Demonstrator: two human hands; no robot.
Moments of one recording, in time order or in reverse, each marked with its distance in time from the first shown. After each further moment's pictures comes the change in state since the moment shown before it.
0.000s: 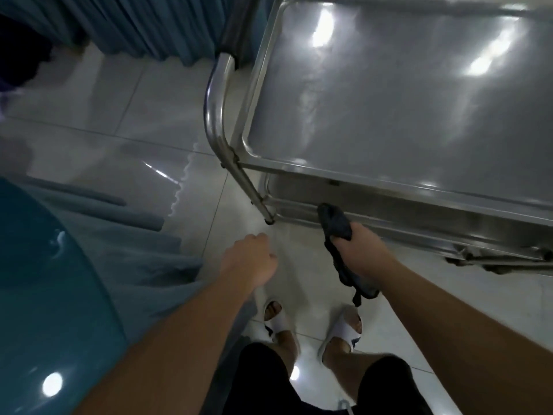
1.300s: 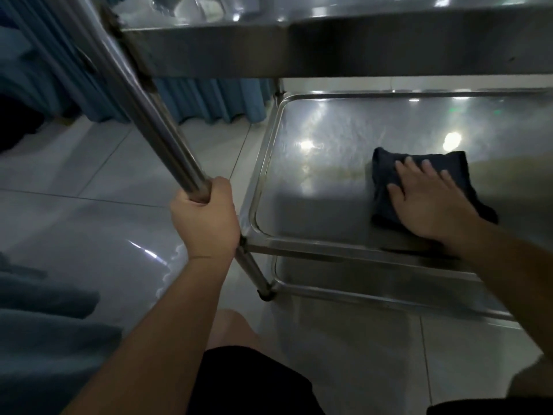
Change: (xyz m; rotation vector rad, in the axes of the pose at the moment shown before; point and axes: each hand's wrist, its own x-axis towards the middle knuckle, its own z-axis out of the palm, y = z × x) left_hand 0.291 -0.040 0.054 -1.384 1.175 0.351; right_hand 0.315 0.126 0.020 -0.612 0.539 -0.145
